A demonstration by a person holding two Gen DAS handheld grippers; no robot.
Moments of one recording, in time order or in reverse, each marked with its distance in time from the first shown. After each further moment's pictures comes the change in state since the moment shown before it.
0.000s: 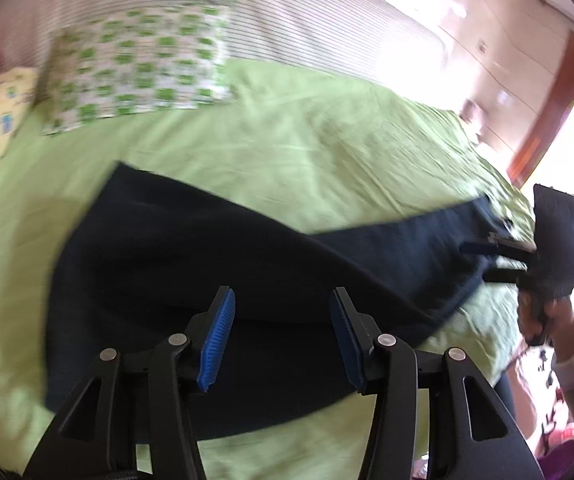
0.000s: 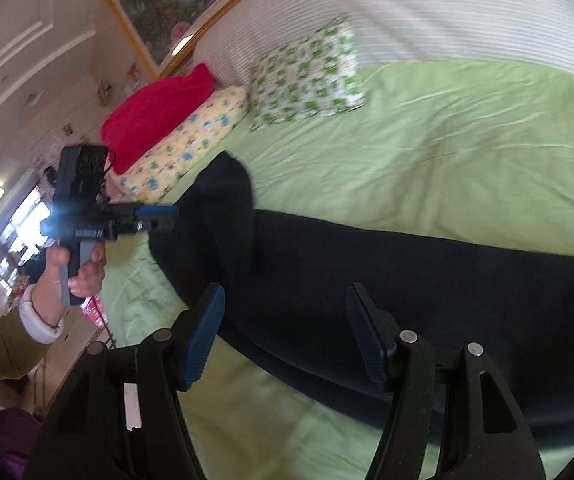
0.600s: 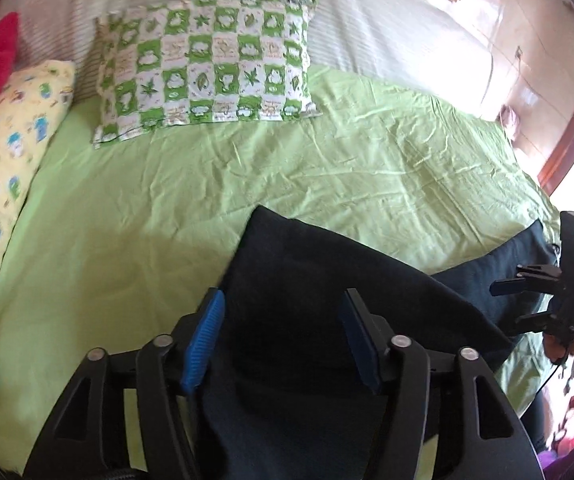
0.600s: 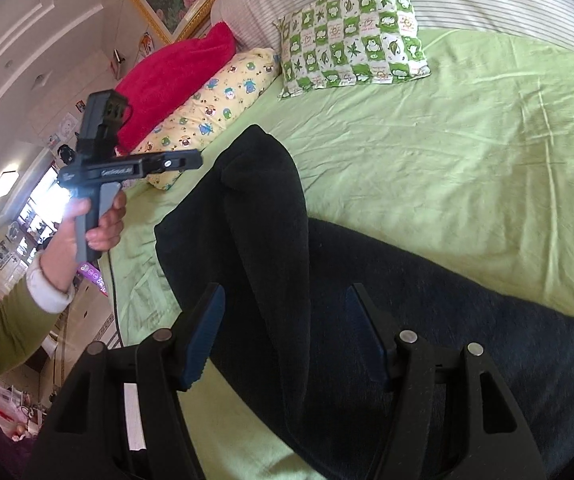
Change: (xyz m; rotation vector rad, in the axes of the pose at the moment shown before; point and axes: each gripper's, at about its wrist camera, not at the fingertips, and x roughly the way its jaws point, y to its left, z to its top) left arm 0.024 0.109 0.058 0.015 0.061 0.062; right arm 0.089 0.025 0.040 -0.005 0.115 0.082
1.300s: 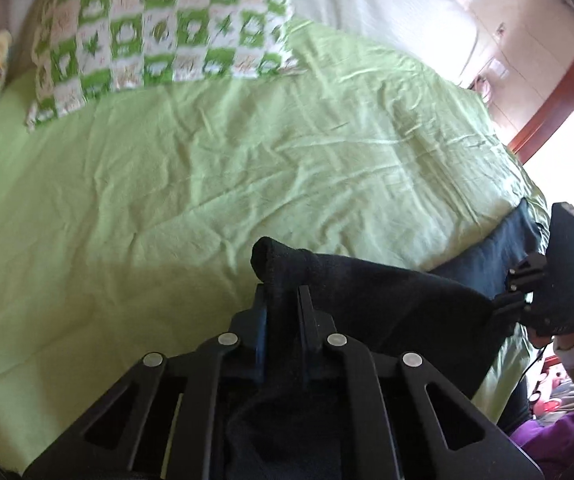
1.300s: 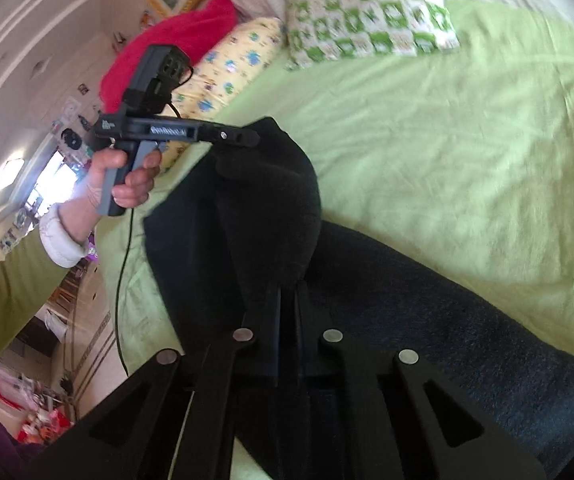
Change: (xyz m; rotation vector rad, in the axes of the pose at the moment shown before) left arm 0.049 0.019 0.022 0.032 0.133 -0.149; right arm 0.040 0.005 0.019 -0.027 0.083 0.045
